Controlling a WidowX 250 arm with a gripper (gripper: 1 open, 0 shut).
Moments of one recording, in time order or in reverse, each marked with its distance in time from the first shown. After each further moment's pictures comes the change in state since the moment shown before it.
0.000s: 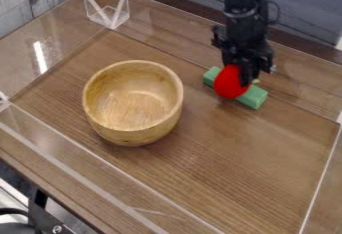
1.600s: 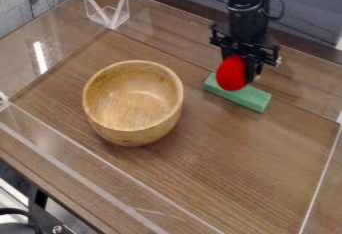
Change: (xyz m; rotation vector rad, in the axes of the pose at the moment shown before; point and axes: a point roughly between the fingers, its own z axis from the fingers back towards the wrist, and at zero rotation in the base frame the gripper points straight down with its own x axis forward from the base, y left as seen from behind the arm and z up) arm -0.008 0.031 0.014 0.025 0.031 0.222
